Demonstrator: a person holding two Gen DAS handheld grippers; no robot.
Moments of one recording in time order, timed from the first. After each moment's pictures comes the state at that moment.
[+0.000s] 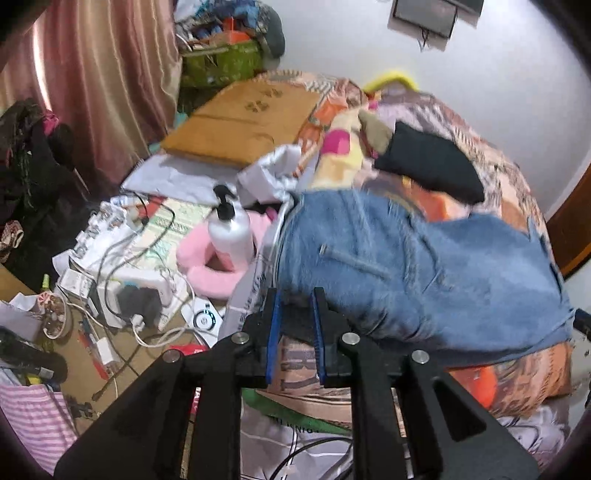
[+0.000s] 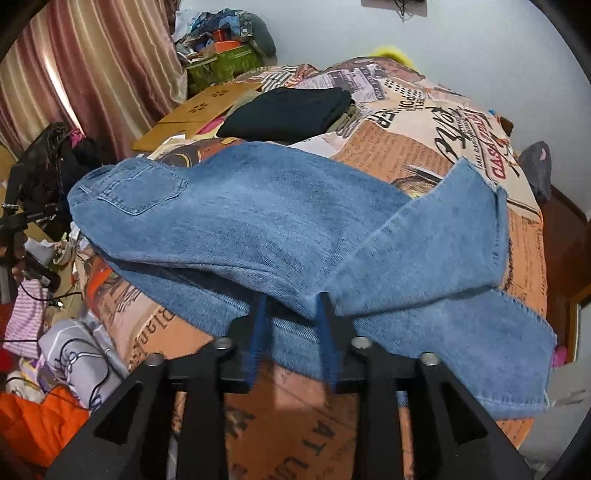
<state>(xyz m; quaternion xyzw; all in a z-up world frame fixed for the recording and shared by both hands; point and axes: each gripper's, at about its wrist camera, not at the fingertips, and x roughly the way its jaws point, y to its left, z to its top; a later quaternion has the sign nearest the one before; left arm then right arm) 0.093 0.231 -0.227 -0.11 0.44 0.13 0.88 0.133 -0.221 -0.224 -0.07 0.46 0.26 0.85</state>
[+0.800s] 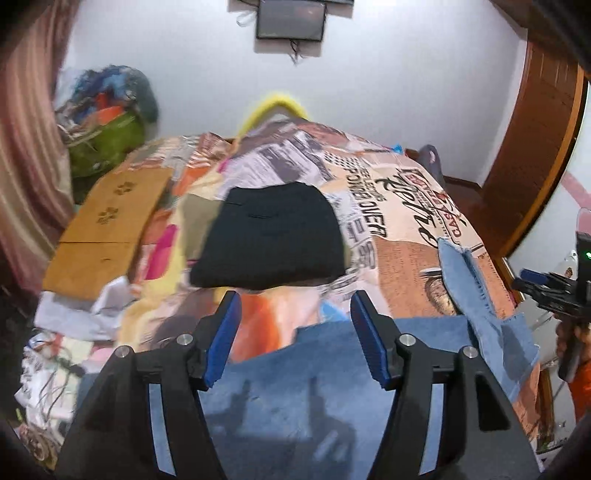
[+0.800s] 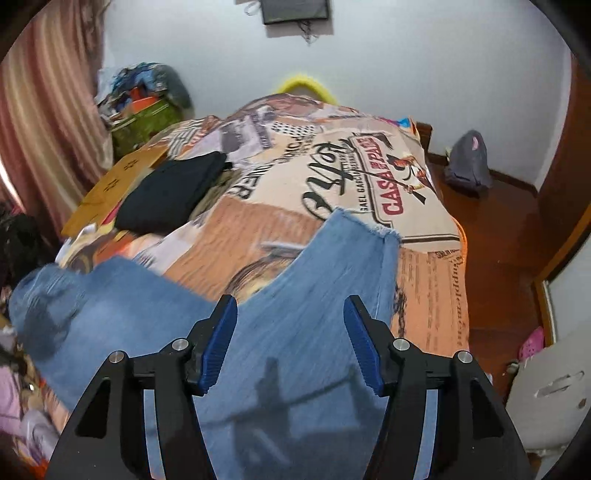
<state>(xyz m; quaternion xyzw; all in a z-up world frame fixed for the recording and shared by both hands) 0.309 0.017 -0.164 -0.02 0.40 -0.04 0.91 0.272 -0.327 -0.199 0.00 0.42 0.13 0.90</state>
